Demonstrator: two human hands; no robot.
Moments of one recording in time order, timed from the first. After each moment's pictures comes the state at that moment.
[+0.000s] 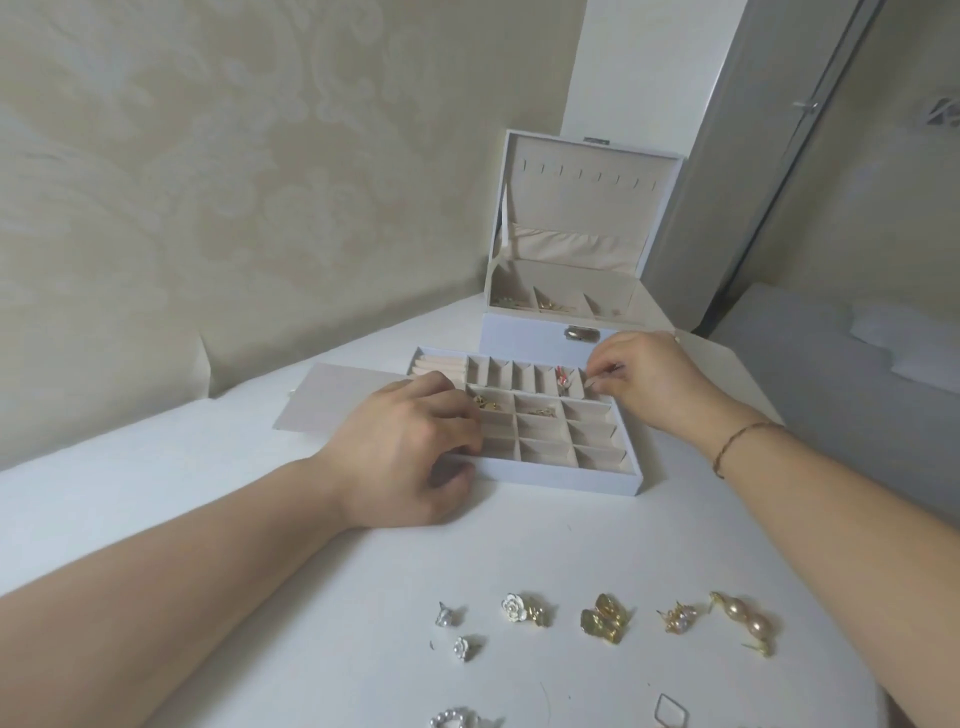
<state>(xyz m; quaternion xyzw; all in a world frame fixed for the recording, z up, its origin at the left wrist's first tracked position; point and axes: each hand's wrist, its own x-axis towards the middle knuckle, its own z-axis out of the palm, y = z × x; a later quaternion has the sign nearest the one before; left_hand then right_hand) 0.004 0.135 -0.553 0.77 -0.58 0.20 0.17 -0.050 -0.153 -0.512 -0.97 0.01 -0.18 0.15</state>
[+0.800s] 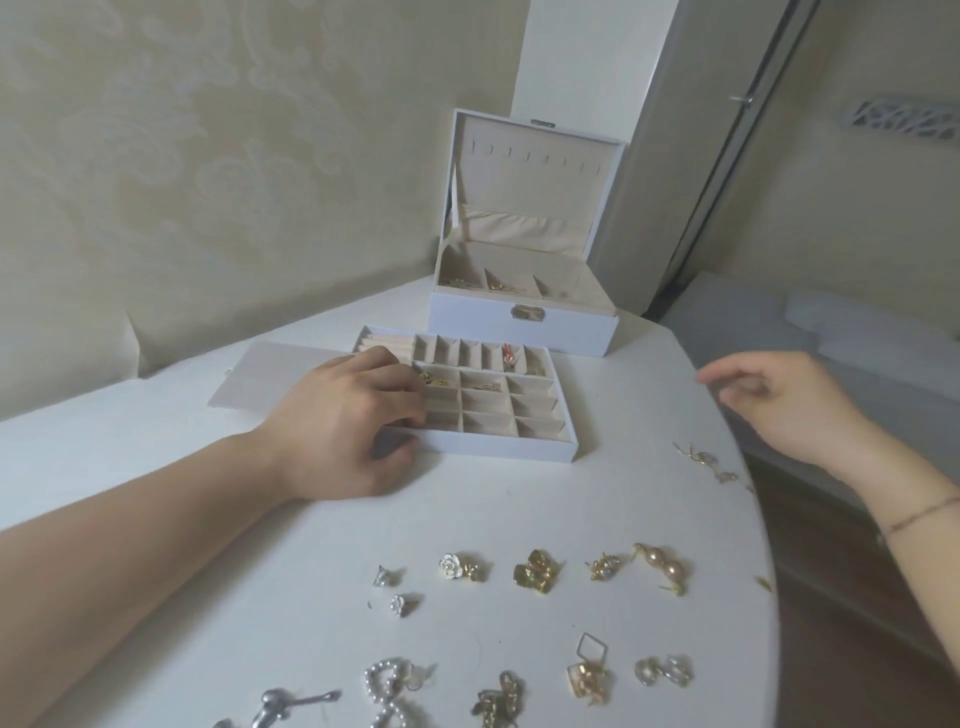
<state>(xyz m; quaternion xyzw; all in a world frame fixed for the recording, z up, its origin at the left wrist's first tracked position) 0.002 0.134 -0.554 0.77 -0.57 0.22 0.16 -0.192 -0.219 -0.489 -0.93 0.21 -0.18 0.22</state>
